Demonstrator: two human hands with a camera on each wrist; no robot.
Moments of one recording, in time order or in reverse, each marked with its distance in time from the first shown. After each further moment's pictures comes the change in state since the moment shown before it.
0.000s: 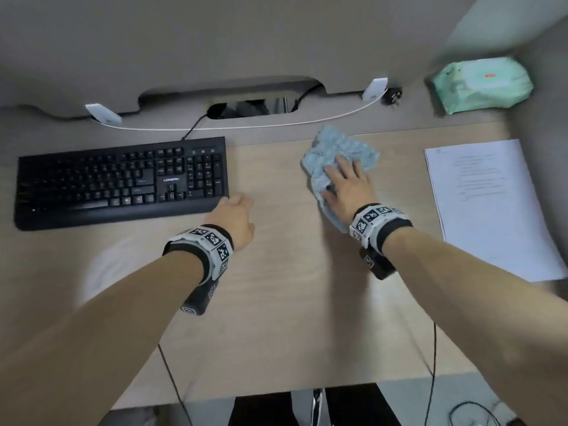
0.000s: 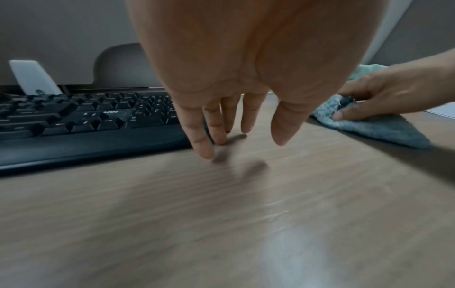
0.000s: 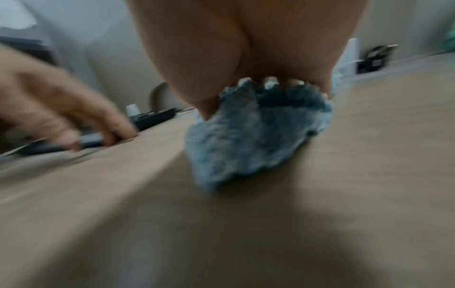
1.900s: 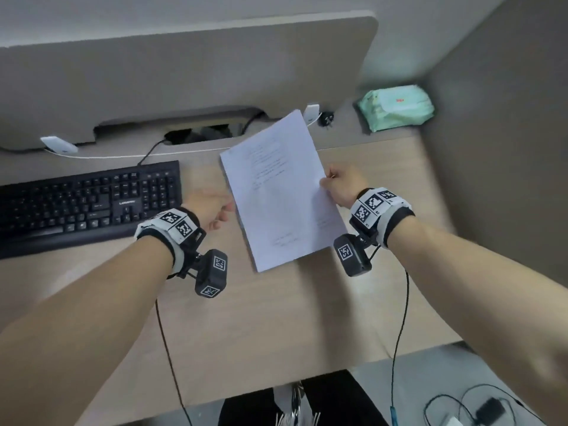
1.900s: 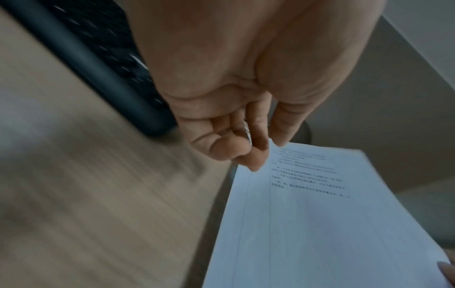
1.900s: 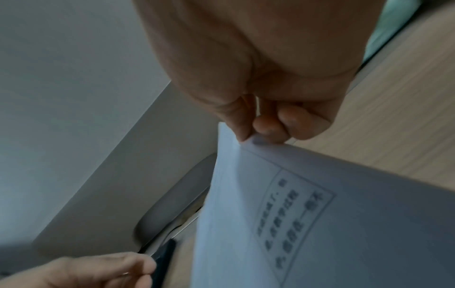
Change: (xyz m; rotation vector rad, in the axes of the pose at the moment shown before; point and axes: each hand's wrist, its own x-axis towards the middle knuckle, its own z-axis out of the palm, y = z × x) left_hand 0.004 0.080 -0.060 -1.127 0.031 -0.372; right_hand -0.041 0.056 -0.107 0.671 -0.022 0.339
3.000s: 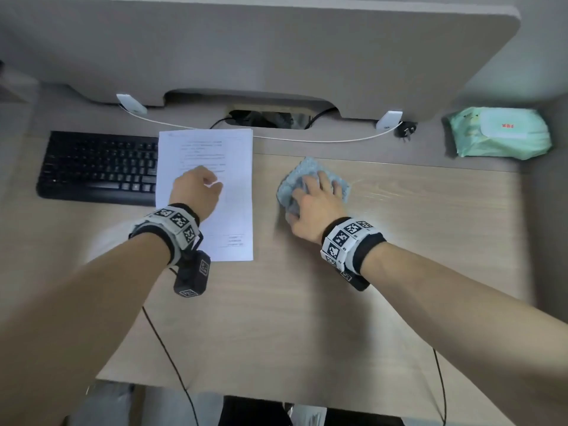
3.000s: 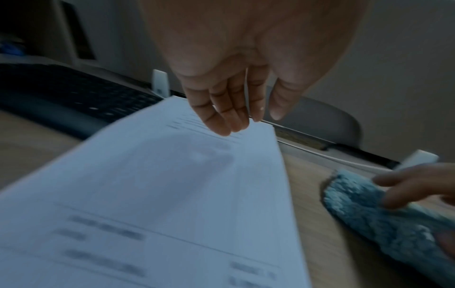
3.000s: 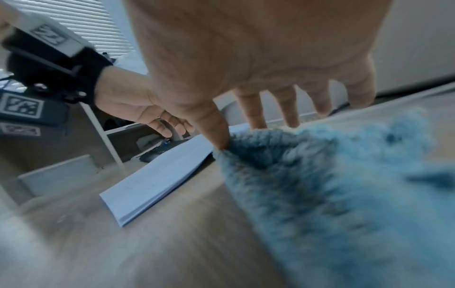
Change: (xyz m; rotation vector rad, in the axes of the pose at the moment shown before) left_hand 0.017 -0.045 -0.086 0.429 0.495 0.177; right_hand 0.012 -0.052 0.130 -0.840 -0.101 -0.642
